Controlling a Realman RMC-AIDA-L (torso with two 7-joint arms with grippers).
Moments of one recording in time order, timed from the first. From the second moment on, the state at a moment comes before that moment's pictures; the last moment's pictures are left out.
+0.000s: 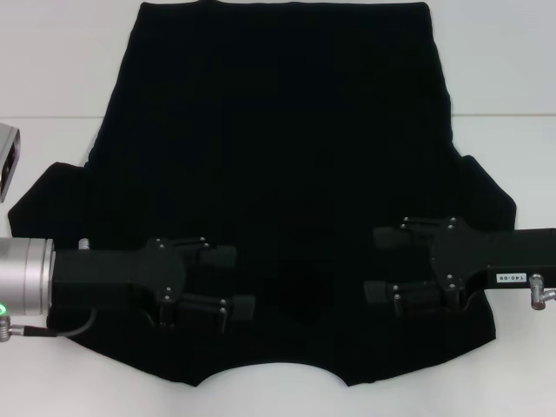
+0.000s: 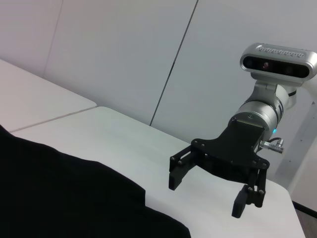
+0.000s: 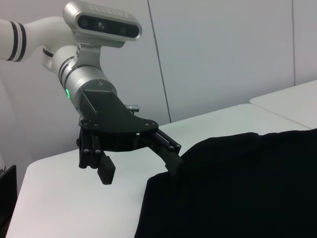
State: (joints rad) left arm -0.58 -2.08 0.56 0.70 2.15 1.80 -1.47; right arm 0.63 2.05 -0.67 -0.62 -2.10 -1.66 1.32
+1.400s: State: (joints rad) left arm -0.55 -2.05 0.43 0.75 2.15 1.44 -1.80; right arm 0.65 2.09 -0.64 -0.59 -2.09 -1.61 1.33
